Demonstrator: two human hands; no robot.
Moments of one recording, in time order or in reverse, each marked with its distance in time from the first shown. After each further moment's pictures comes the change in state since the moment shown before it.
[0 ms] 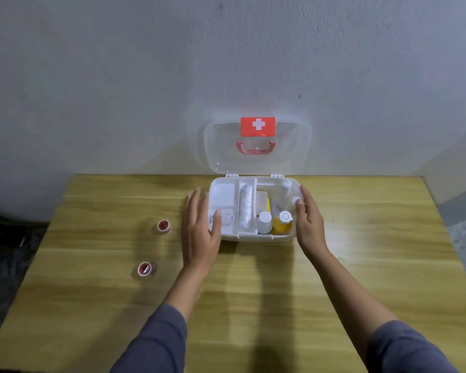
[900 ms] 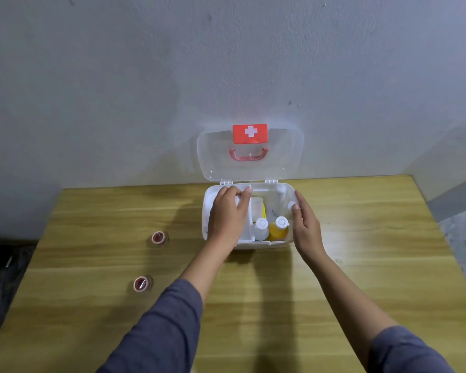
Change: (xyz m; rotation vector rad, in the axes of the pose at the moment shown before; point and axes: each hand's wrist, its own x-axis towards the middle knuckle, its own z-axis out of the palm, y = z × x) left_hand 0.054 0.067 0.021 -0.164 -0.267 -0.191; right_hand 0.000 0.002 0.000 0.008 0.017 0.012
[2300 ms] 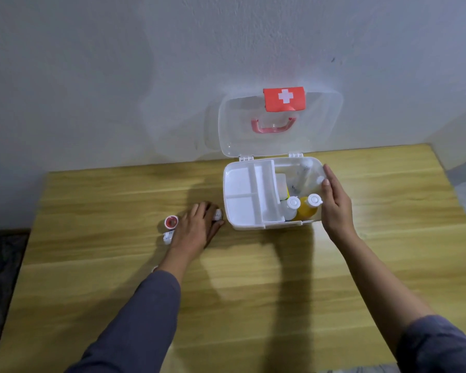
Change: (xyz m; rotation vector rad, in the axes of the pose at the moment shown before) left_hand -0.005 -0.175 -0.042 0.610 -0.271 0.426; right_hand -0.001 0.007 0.015 -0.026 0.131 0.006
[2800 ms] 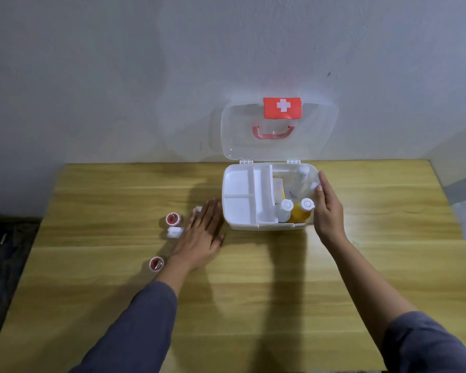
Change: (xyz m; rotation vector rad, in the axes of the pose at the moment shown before) left_hand -0.024 0.021 0.005 -0.032 -0.159 -0.013; right_hand -0.002 -0.008 -0.002 0.025 -0.043 0.022
